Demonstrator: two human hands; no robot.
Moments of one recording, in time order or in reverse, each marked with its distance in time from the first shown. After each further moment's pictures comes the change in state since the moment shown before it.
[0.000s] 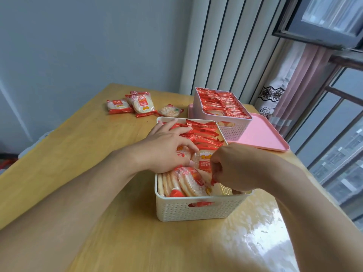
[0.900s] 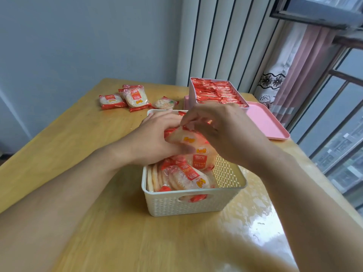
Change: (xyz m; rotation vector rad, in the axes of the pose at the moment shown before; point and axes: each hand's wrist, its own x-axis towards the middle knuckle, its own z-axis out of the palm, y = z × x) left_hand 0.007 -0.006 0.008 -0.284 0.266 0.180; right_hand 0.018 0.017 0.002 0.436 0.690 -0.294
